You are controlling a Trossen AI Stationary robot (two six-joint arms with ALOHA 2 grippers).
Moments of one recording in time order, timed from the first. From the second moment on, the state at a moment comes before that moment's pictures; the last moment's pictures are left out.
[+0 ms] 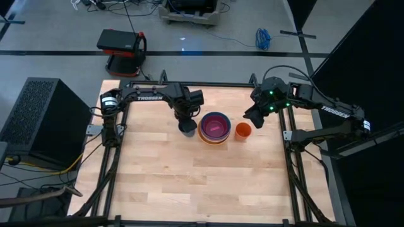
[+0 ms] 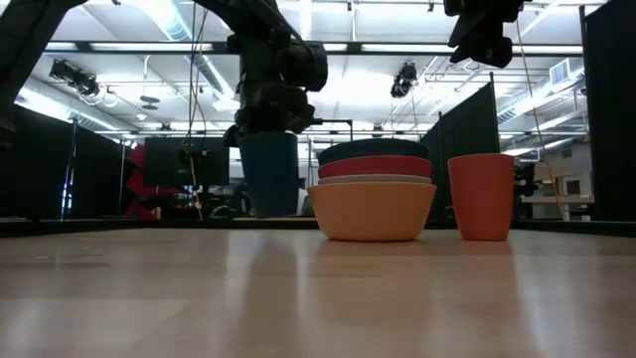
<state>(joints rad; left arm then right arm) 0.31 1.87 1.54 -1.14 0.12 -0.25 -0.32 1.07 1.20 -0.96 -0.21 0.35</state>
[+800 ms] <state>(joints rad) 0.29 1.91 1.53 -1.16 0.11 -0.27 -0.32 1.07 1.20 -0.96 -0.21 0.36</state>
